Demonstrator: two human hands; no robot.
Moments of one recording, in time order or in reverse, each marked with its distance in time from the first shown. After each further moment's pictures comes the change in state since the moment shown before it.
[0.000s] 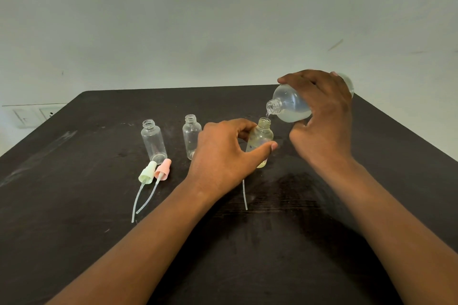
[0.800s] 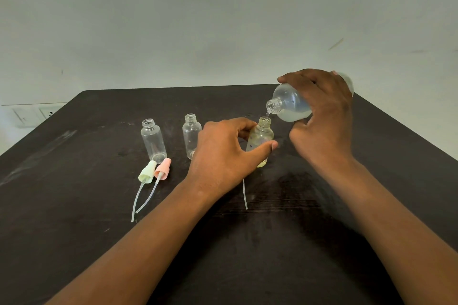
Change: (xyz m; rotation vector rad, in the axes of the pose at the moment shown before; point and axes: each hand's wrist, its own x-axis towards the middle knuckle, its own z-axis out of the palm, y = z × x) left_hand 0.000 -0.001 -0.001 0.014 -0.001 0.009; right_hand 0.001 -0.001 0.000 -0.003 -0.004 -0.010
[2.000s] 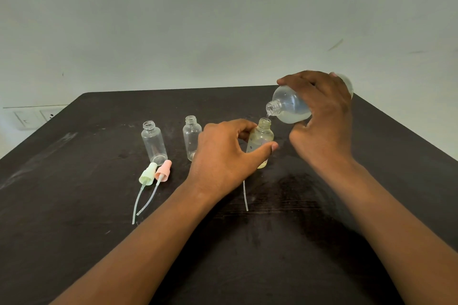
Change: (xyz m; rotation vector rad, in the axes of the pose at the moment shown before) left_hand 0.000 0.000 0.001 -0.008 0.001 -0.011; right_hand -0.002 -0.001 -0.001 -0.004 -0.004 0.010
